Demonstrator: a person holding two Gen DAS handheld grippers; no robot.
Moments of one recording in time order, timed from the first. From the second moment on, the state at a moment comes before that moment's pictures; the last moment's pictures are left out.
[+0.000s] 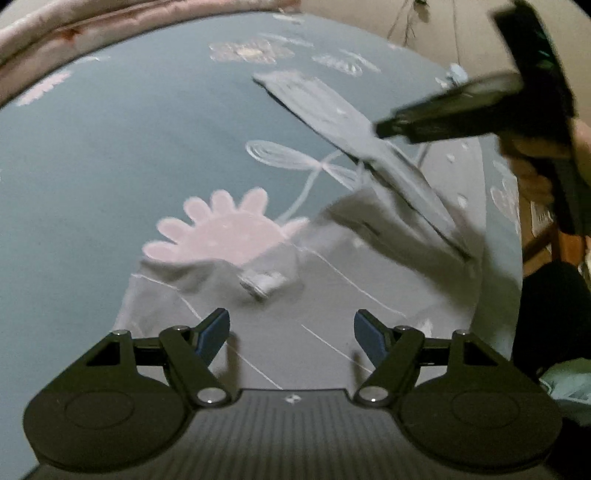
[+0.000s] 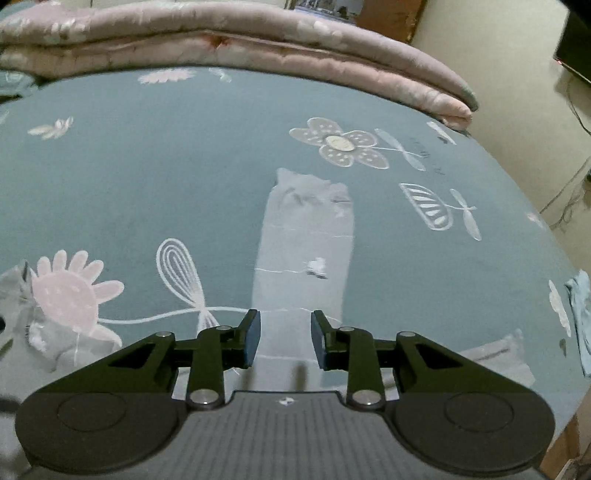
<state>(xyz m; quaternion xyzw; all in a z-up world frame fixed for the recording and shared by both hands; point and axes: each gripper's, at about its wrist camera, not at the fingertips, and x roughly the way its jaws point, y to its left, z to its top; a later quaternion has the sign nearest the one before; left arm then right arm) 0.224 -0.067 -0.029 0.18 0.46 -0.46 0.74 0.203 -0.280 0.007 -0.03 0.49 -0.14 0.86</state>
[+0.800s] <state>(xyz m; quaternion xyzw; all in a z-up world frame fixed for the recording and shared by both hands) 0.229 -0.076 -0.045 0.20 0.49 -0.43 0.73 0.179 -0.355 -0.001 0.07 0.47 -0.23 0.85</state>
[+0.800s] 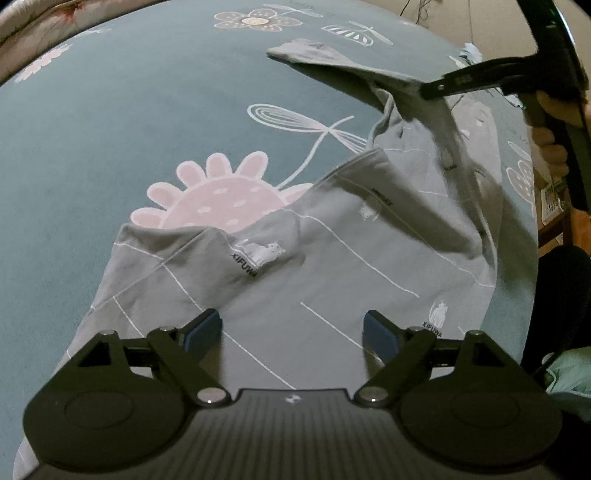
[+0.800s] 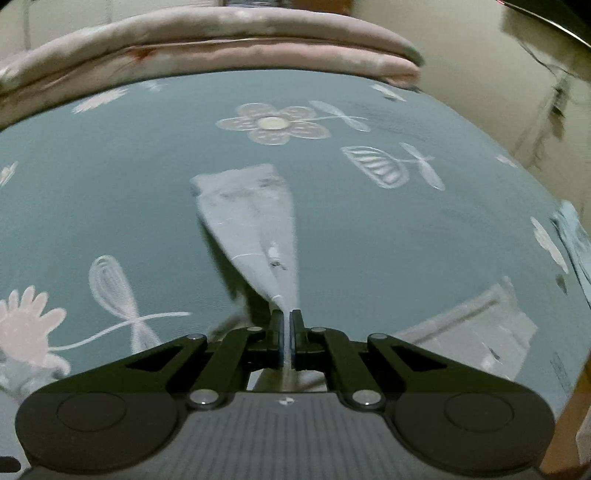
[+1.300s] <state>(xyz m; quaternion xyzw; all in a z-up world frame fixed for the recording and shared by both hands) 0.228 -0.079 -0.047 0.20 0.49 -0.44 0.73 0.117 -0.384 0.004 0.13 0.48 -0.30 0.81</state>
